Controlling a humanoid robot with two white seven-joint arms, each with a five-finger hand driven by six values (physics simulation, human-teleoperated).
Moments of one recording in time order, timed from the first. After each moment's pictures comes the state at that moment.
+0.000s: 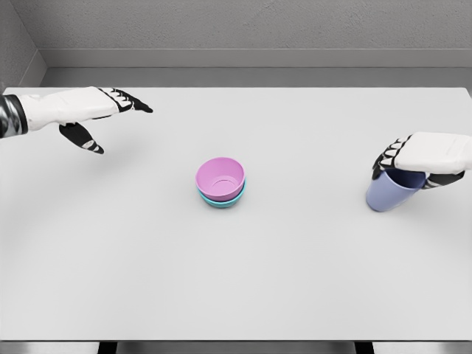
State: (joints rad) left arm -0.79 0.76 -0.62 -1.22 -0.28 -0.61 -0.61; right arm -0.65 -1.09 0.68 -1.54 0.35 -0.61 0.61
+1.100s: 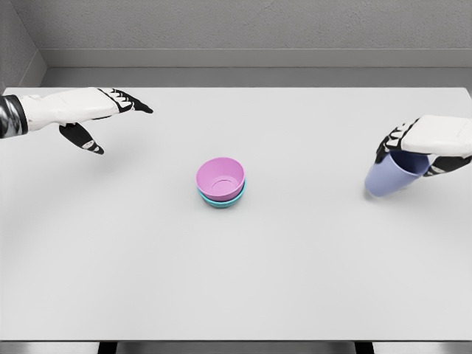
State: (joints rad) left arm -0.79 0.76 -0.62 -1.22 -0.28 -0.61 -0.61; right arm -0.70 -1.08 0.68 -1.49 0.25 -0.61 0.61
